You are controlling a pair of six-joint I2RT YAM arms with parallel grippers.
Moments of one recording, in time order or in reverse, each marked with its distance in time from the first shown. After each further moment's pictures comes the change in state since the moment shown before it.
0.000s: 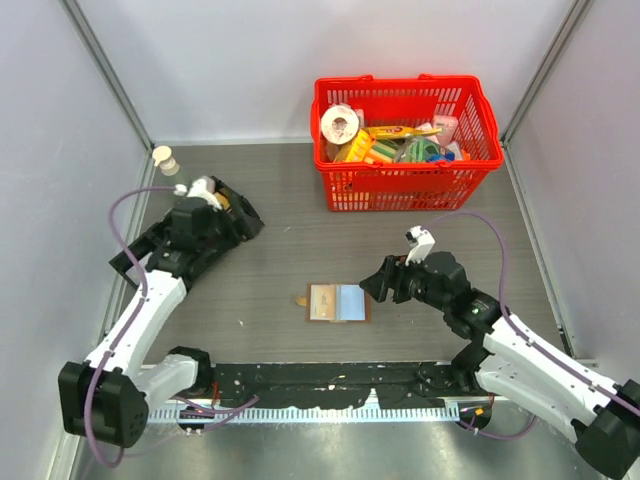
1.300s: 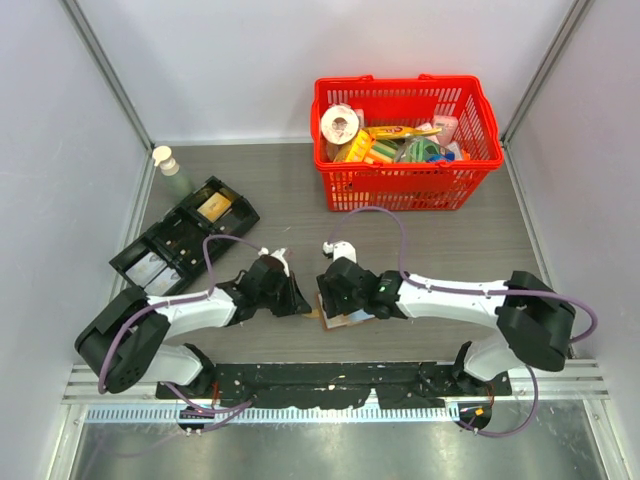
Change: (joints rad) left arm -0.584 0.311 -0.361 0.365 0.103 -0.256; right arm 0.397 0.742 0.352 -0.096 0.323 0.018
